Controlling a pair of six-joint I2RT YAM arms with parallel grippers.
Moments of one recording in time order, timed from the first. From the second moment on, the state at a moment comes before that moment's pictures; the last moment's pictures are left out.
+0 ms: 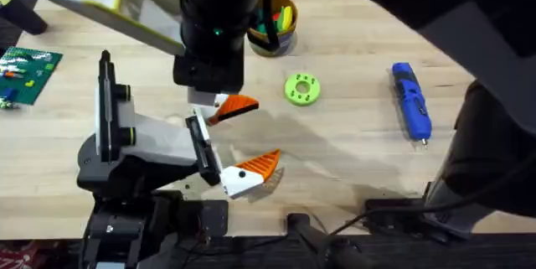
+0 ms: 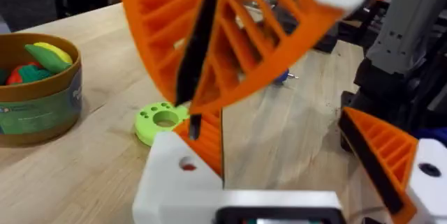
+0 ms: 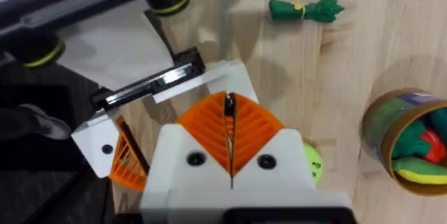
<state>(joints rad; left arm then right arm) -0.02 0.00 0.02 -0.15 1.16 -0.07 1.04 2.03 2.36 -1.56 -0.17 -0.50</state>
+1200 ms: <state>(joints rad) -0.02 0.00 0.02 -0.15 1.16 -0.07 0.97 1.90 2.11 -1.42 -0.23 -0.49</state>
